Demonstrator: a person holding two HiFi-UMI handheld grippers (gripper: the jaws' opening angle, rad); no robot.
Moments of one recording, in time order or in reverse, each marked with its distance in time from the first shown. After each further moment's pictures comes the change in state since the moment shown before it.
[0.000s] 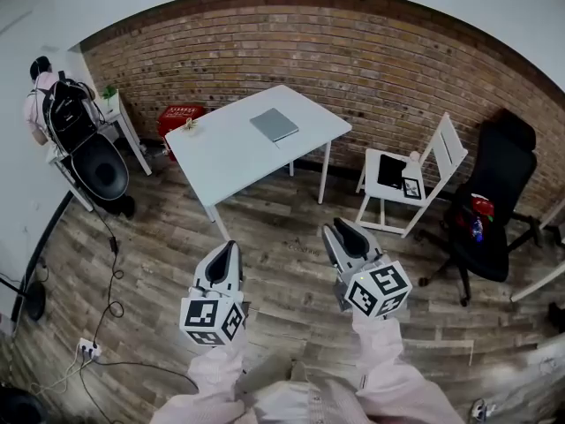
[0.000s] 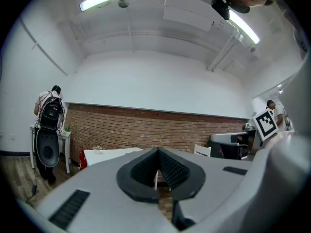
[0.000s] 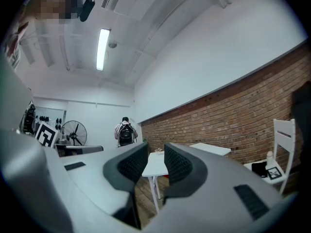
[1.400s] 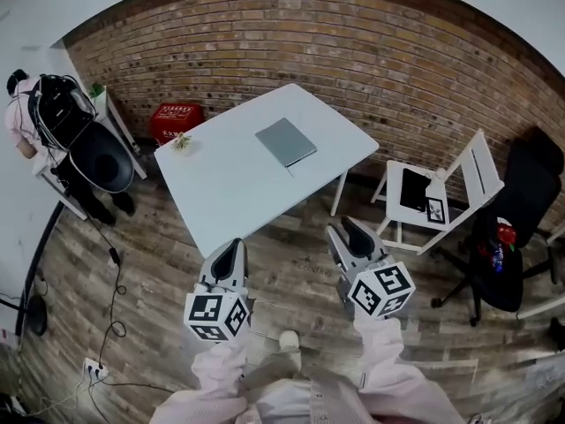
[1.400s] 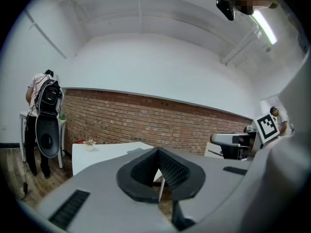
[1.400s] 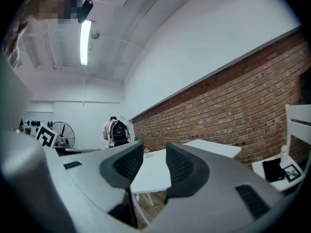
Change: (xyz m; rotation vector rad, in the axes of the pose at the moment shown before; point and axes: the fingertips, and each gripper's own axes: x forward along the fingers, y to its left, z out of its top) left arm 0.228 0.126 -0.029 -0.070 0.093 -0.006; right arm 0.224 -0.124 -0.036 0.063 0.048 -0.051
